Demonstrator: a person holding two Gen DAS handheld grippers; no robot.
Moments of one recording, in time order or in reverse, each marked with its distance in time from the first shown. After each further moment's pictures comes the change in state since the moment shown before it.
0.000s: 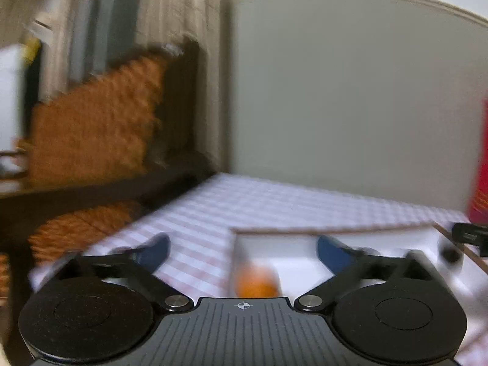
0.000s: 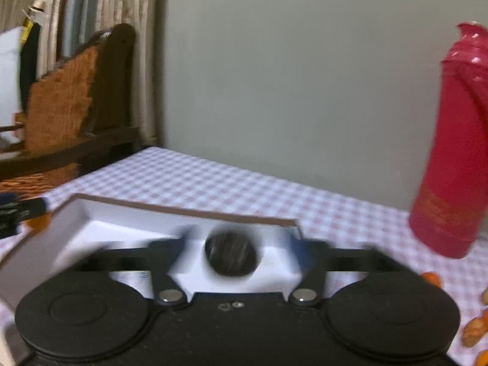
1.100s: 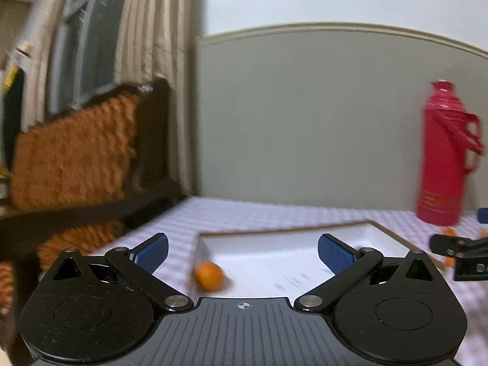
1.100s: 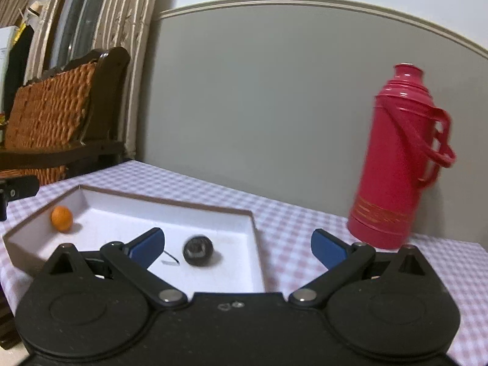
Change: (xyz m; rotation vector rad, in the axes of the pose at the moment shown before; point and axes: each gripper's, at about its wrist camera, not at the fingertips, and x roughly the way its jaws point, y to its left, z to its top) left arm -0.103 -0.016 -0.010 0.055 -0.037 -0.183; right arm -0.105 0.009 -0.041 -0.034 -0.095 -0.114
